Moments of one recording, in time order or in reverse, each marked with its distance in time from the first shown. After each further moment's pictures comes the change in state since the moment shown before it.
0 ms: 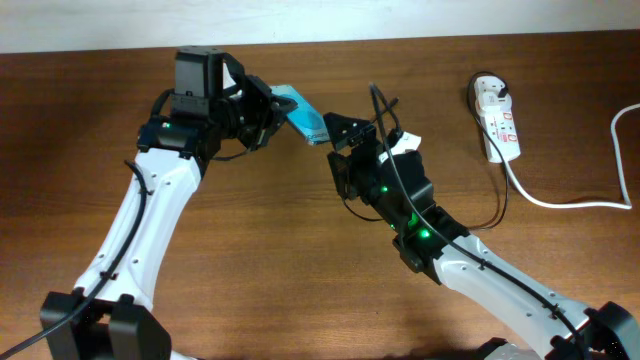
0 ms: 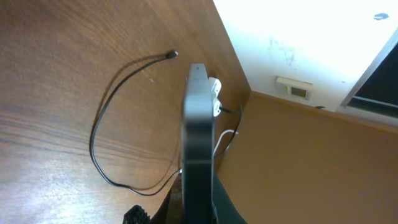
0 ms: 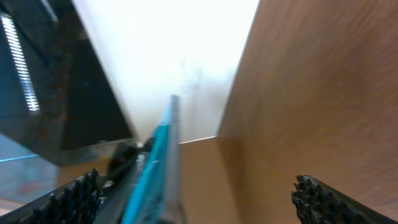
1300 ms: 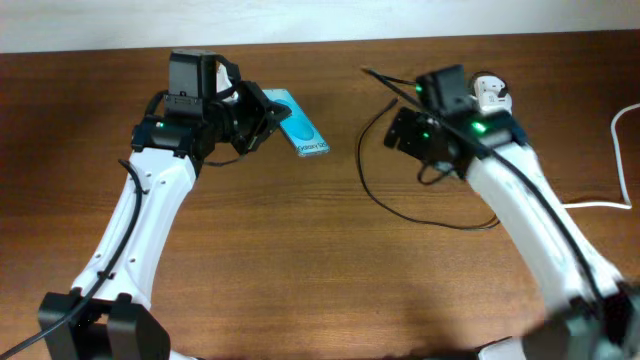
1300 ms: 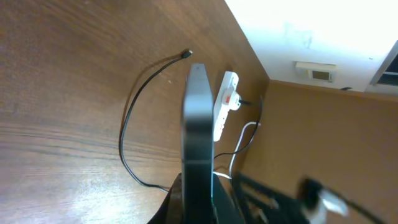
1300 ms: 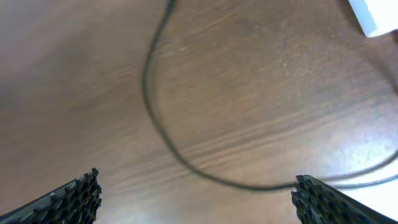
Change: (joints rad) left arm 0.023 0.000 -0.002 -0.064 0.014 0.185; right arm -0.293 0.216 0.709 -1.393 0.117 -0.891
